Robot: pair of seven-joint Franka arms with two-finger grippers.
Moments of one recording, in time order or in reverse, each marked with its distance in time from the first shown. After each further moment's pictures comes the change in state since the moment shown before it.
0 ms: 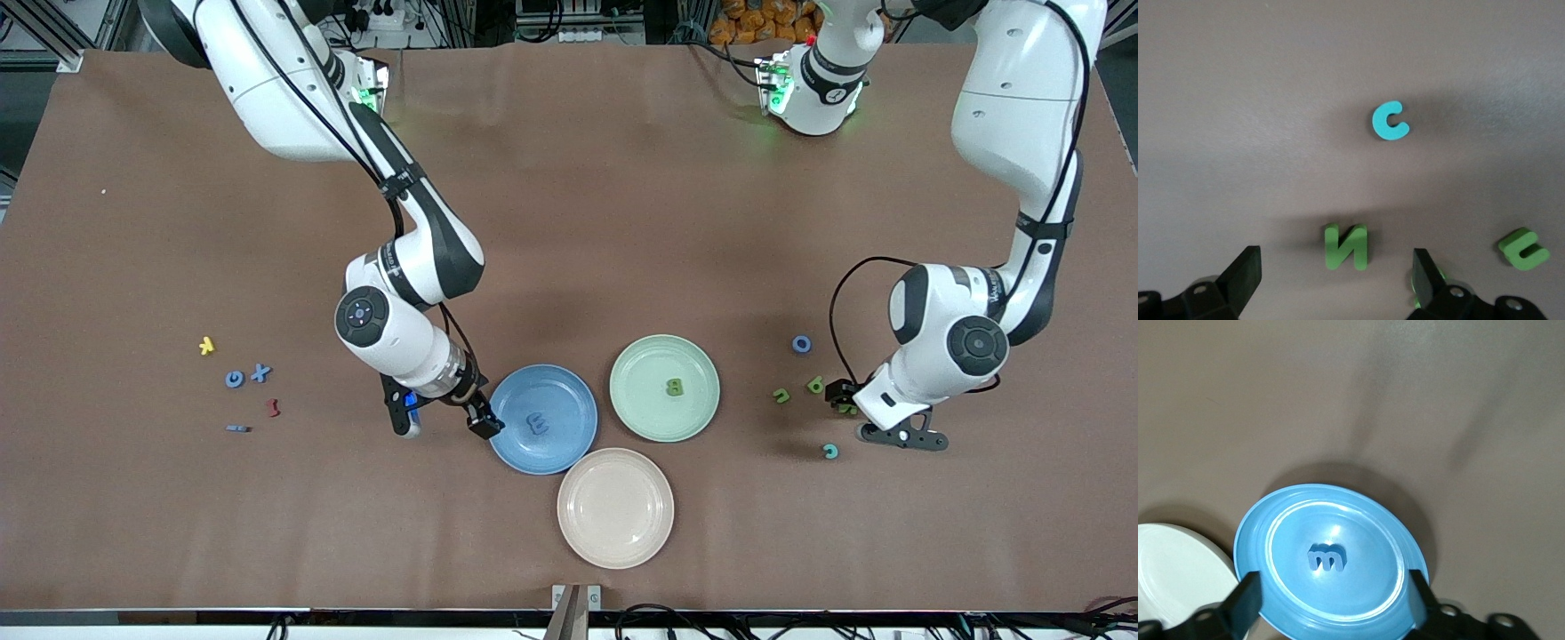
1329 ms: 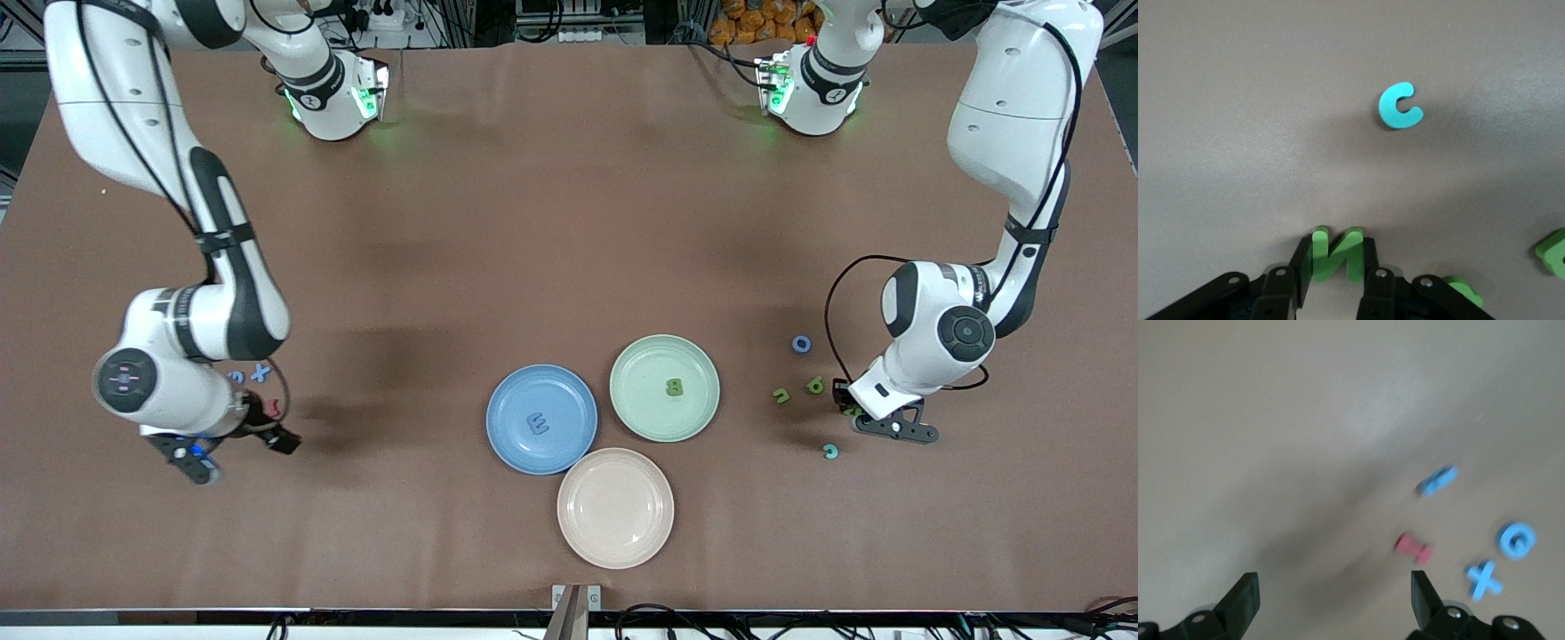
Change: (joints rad) left arm 0.029 0.019 -0.008 -0.077 0.006 0.150 0.044; right arm -0.388 -0.060 -0.077 -0.071 -0.272 -0.199 -0.747
